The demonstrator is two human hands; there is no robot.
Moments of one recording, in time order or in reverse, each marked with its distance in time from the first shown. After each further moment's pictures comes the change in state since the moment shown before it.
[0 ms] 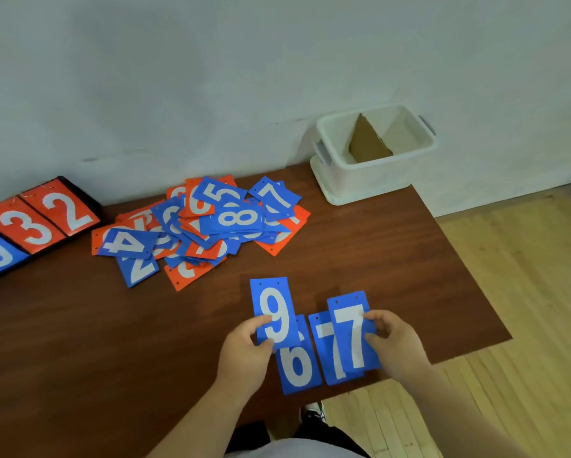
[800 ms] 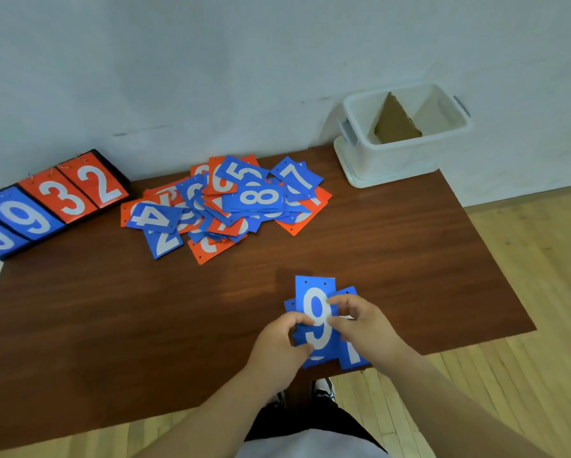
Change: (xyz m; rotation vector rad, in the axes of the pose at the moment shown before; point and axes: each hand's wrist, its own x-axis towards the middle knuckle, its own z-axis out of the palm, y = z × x) left_hand -0.037 -0.006 0.016 0.040 -0.179 0.061; right_hand -0.019 -0.032 0.061 0.136 -0.303 -0.094
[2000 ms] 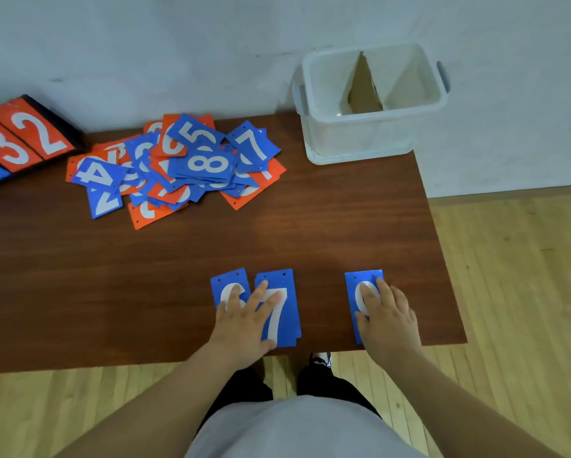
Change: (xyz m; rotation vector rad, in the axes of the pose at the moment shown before) left_hand 0.052 0.009 0.114 1.112 -0.219 -0.030; right_hand 0.028 0.099 -0.190 -1.099 0.114 -0.129
